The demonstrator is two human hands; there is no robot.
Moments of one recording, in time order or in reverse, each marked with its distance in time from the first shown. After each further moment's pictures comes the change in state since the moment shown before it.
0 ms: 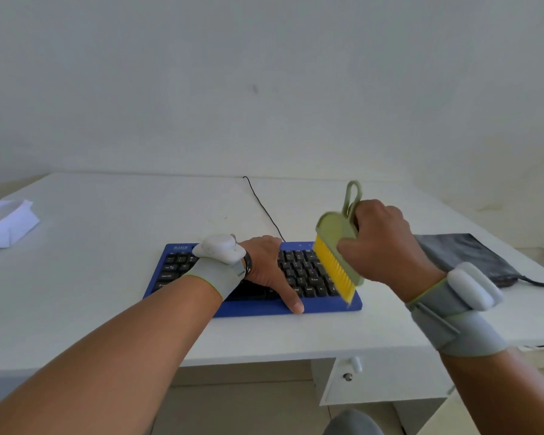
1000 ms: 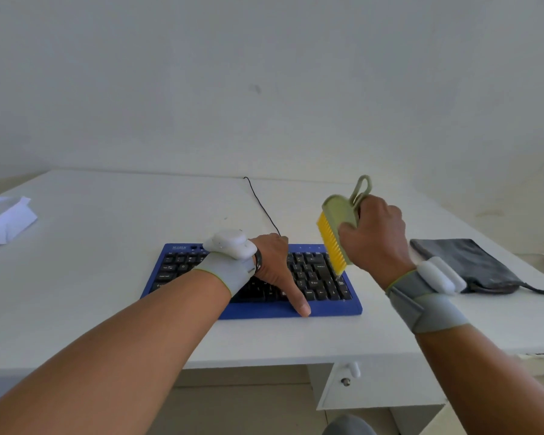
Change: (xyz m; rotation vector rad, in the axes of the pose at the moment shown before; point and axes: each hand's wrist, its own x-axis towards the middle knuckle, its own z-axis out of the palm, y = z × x) left_hand 0.008 0.011 -0.007 0.114 -0.041 0.007; right_hand 0.026 0.015 0.029 0.079 0.173 0.117
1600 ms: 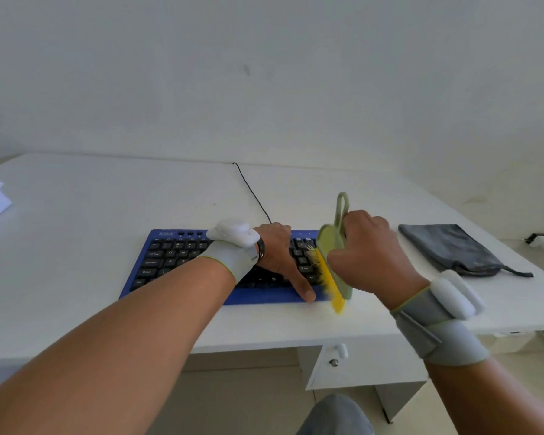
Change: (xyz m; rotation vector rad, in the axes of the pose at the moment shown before) left_hand 0.015 0.013 0.013 -0.056 0.048 0.030; right_hand -0.045 -0.016 -0.026 -0.118 -0.312 -0.009
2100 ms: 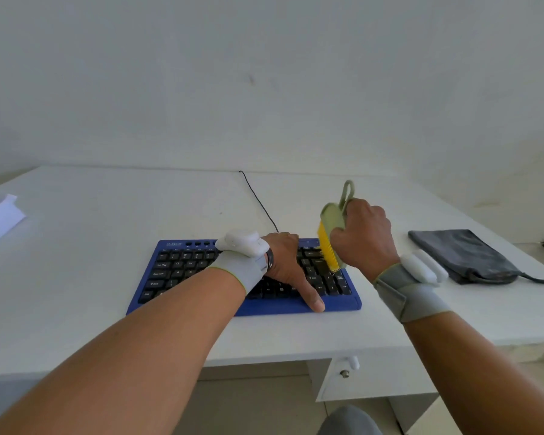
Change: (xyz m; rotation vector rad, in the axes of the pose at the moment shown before) left_hand 0.002 0.001 0.001 0.001 -0.032 -0.010; right_hand 0.053 0.013 0.030 0.069 0.152 0.065
